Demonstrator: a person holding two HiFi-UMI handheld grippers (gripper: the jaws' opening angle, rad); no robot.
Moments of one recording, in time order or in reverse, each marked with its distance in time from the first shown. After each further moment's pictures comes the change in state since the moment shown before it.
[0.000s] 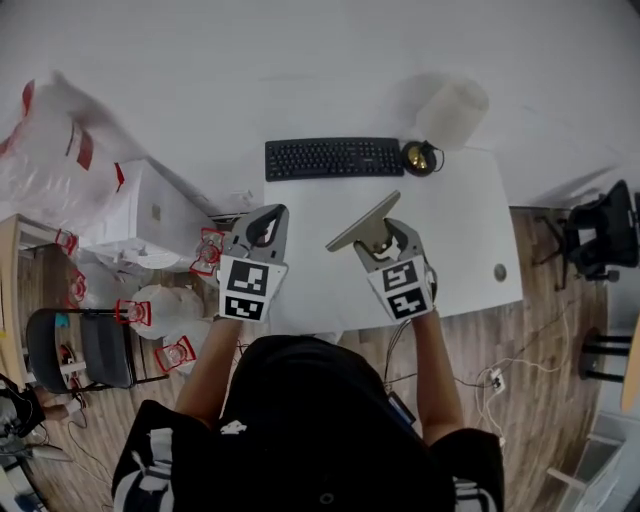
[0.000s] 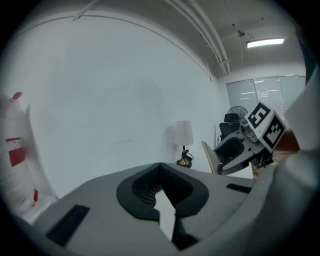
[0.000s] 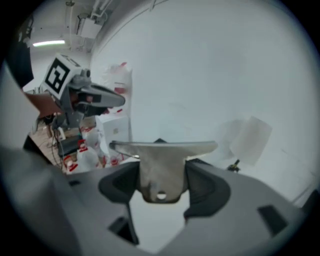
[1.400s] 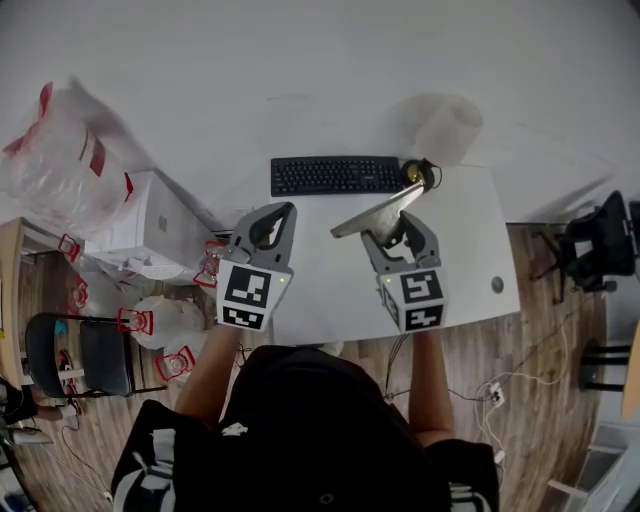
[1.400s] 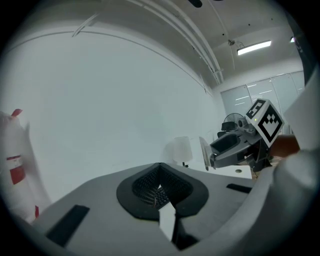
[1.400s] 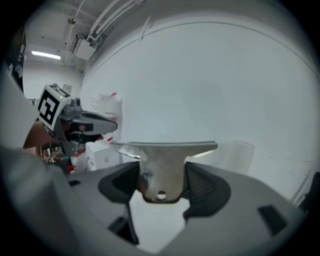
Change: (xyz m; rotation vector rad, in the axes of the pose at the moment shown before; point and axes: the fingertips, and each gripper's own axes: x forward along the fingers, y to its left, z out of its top) left arm -0.025 0.000 0.070 0.046 -0.150 -0.014; right arm -0.059 -0.022 0.088 0.101 -0.268 -0.120
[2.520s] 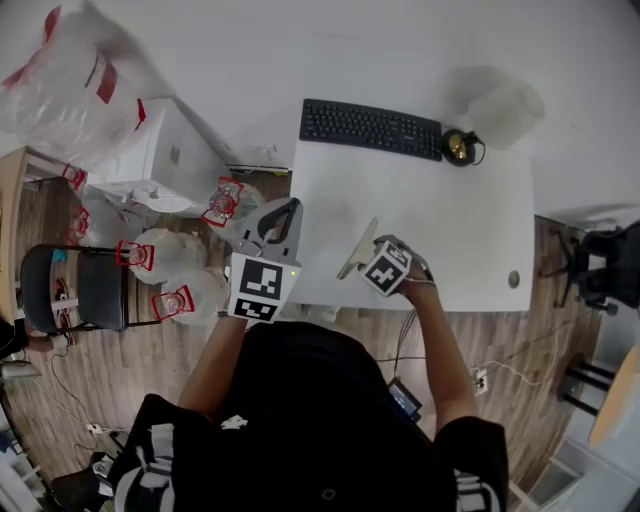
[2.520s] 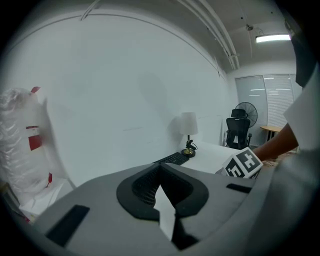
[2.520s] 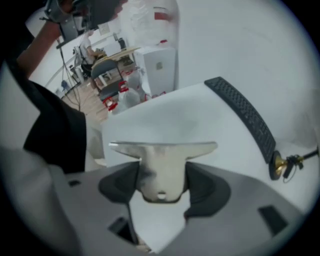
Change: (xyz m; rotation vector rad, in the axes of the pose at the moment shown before) left arm -0.038 0.001 -0.112 -0.078 0.229 0.099; right arm 0.042 0.107 -0.297 -0.419 0.909 0.575
